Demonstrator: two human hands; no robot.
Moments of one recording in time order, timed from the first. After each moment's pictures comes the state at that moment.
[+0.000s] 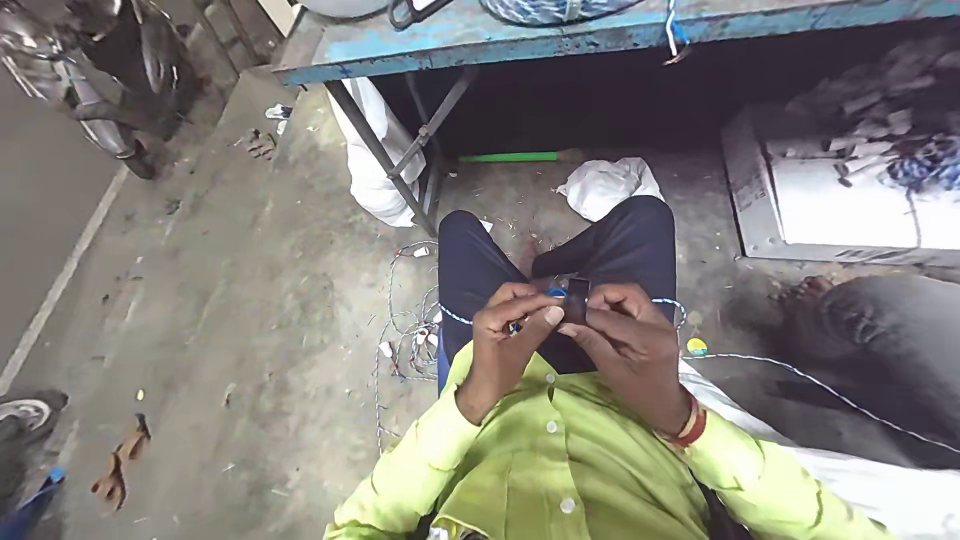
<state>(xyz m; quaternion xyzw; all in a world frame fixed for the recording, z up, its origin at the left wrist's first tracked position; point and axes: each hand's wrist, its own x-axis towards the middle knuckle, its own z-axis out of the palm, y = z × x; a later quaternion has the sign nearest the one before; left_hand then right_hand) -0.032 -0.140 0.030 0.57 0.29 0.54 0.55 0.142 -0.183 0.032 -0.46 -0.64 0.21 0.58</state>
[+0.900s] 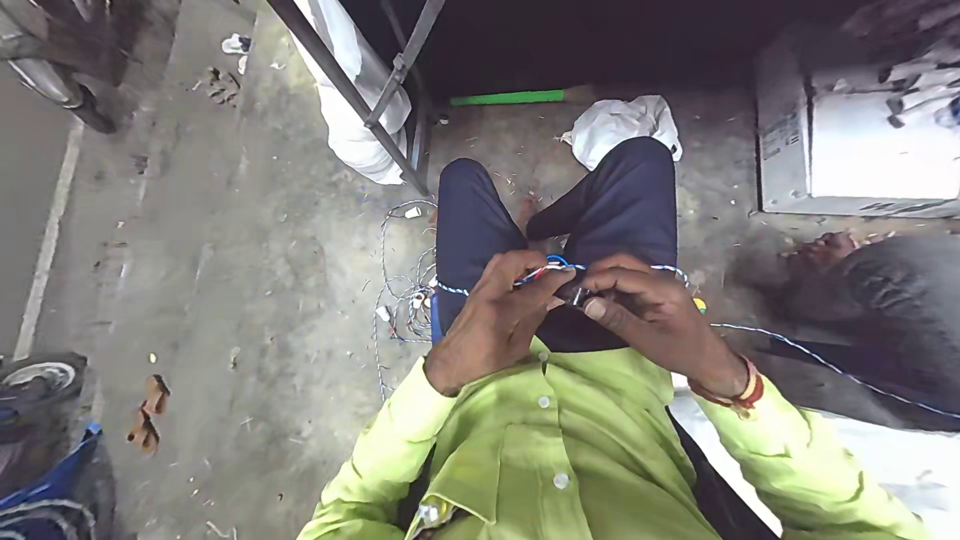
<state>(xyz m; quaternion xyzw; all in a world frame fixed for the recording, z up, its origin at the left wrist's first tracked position) -0.051 -0.120 0.037 0.84 0.27 0.35 0.33 0.188 -0.172 0.025 -0.44 -0.65 0.43 0.45</state>
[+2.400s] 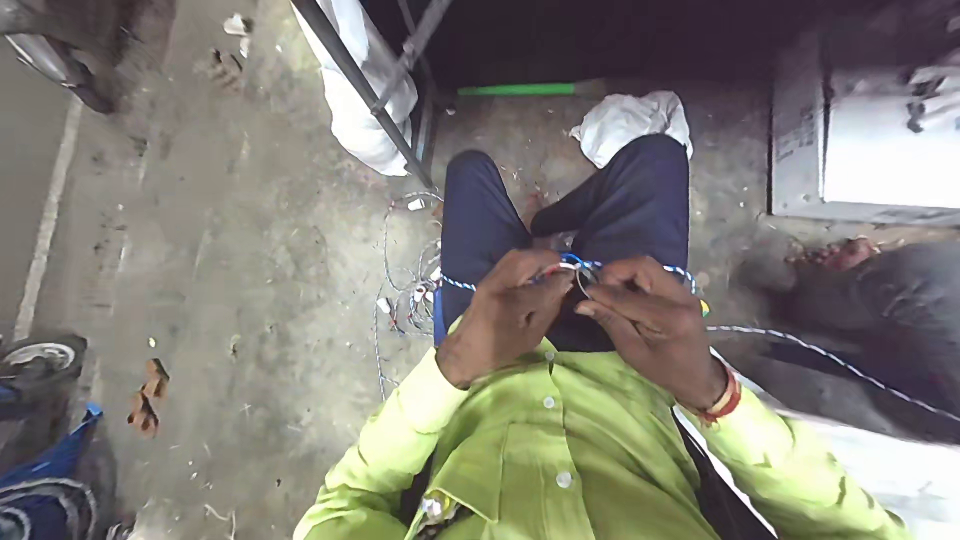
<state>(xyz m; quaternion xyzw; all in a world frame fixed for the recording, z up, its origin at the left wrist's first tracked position) -0.041 -0.124 0.033 0.81 0.29 0.41 0.30 0.167 -0.179 0.021 -0.47 -0.72 0.22 0.46</state>
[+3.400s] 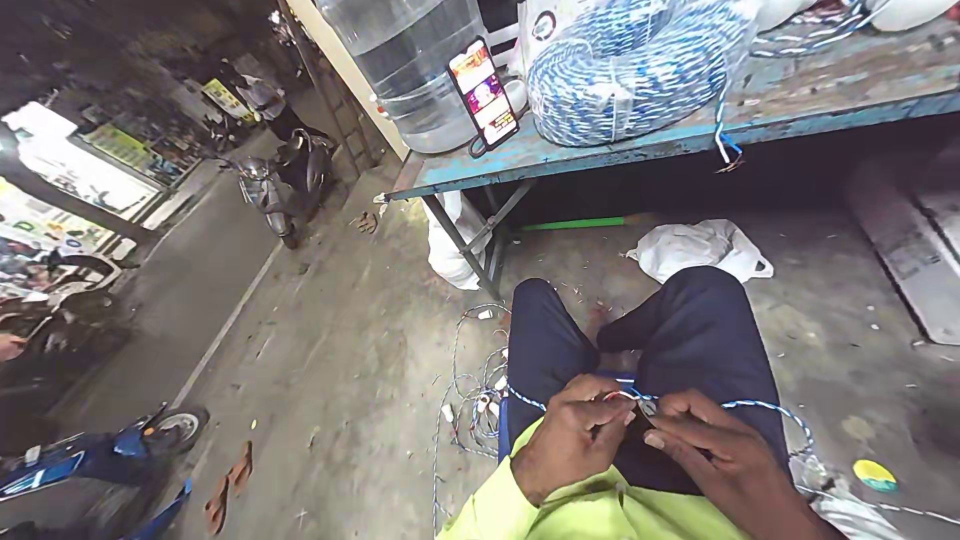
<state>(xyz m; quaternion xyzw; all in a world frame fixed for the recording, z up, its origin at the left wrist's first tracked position) -0.037 -0.118 0.022 0.80 0.27 0.38 0.37 0.174 -0.177 -0.017 -0.47 -0.67 0.26 0.51</state>
